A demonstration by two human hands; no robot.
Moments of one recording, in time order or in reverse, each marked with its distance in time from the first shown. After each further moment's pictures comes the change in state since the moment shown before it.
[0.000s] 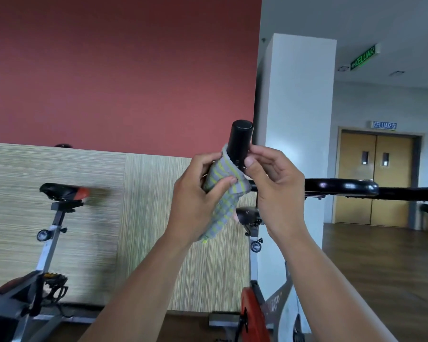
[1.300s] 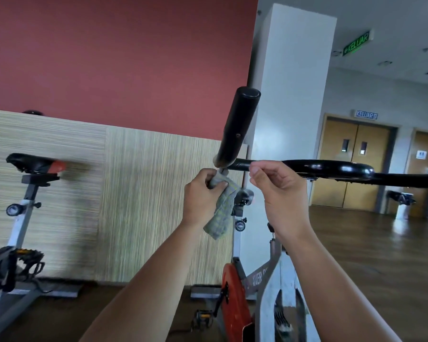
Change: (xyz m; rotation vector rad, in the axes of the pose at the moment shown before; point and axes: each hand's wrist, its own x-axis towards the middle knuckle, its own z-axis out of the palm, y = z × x) left_hand -0.010 -0.117 0.047 0.170 0.025 -0.355; right_hand -0.021 0.033 -0.033 -0.208 0.023 0.213
